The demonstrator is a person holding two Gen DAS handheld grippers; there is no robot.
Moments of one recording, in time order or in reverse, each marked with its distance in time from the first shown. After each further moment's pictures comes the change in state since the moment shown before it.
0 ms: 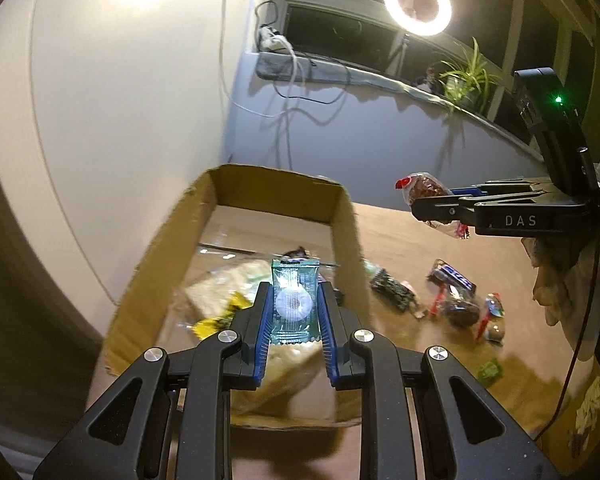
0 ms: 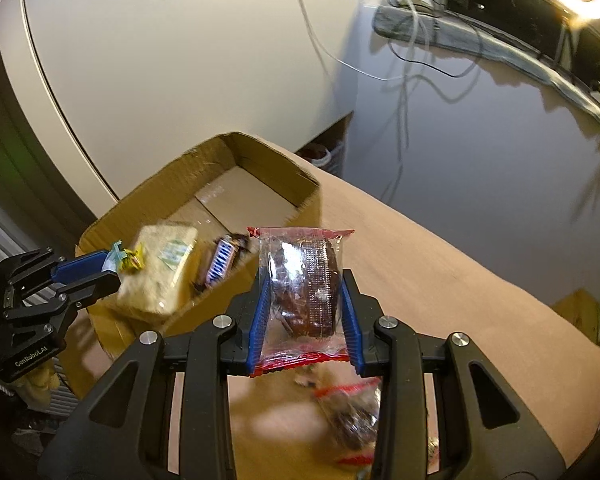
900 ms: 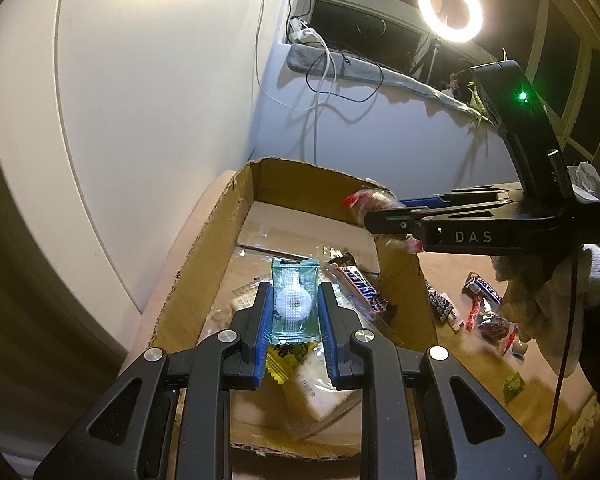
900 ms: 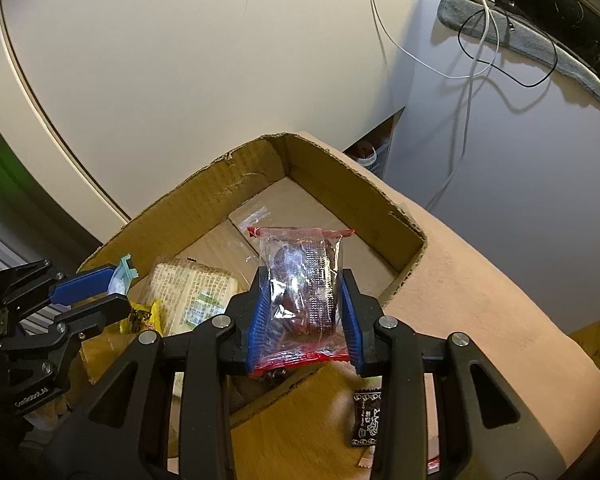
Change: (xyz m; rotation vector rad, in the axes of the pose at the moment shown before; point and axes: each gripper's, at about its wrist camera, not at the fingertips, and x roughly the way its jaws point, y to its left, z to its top) left arm 0.017 0.036 0.006 -0.061 0.025 0.019; right arm 0.074 0.043 0.042 -0.056 0.064 0.074
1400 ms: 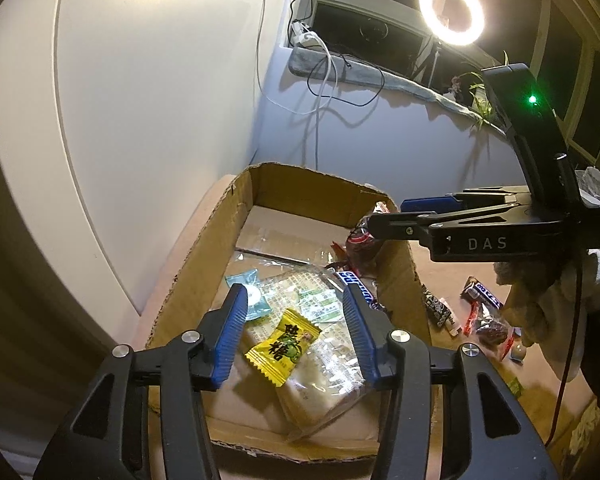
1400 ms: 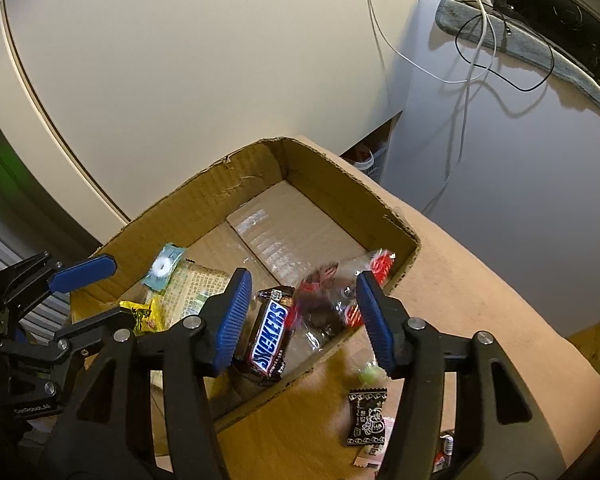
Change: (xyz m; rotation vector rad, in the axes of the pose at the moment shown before) left arm -0.003 -0.005 0.001 -0.005 -0.013 0.011; right arm -0.010 -0.002 -0.002 0.001 -0.014 -0.013
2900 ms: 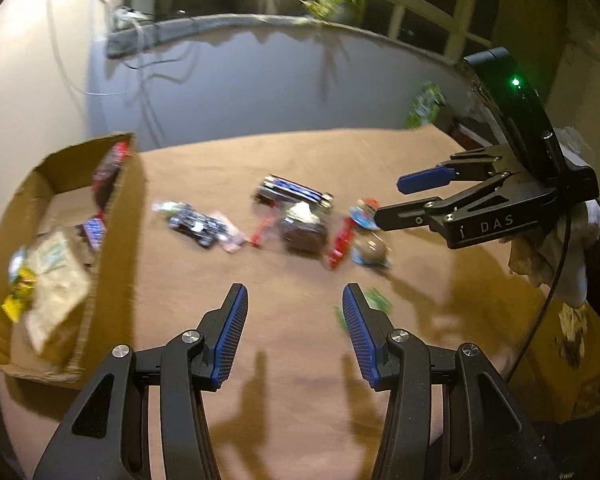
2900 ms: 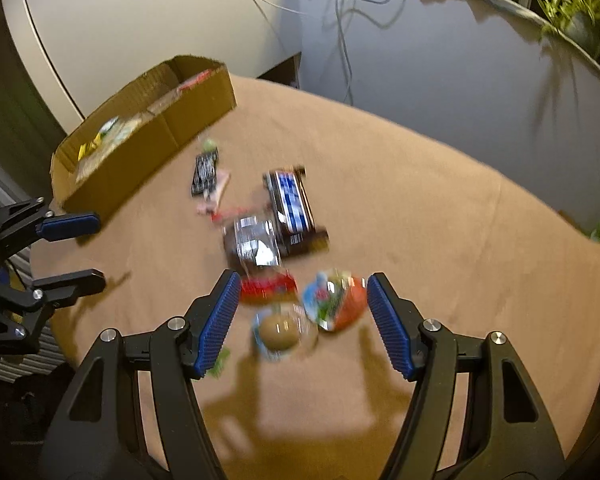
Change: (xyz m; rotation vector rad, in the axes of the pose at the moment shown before) left arm 0.004 -0.186 -0.074 0.353 0.182 -0.255; right arm -0.117 -0.116 -0.201 0.169 0.075 -0.103
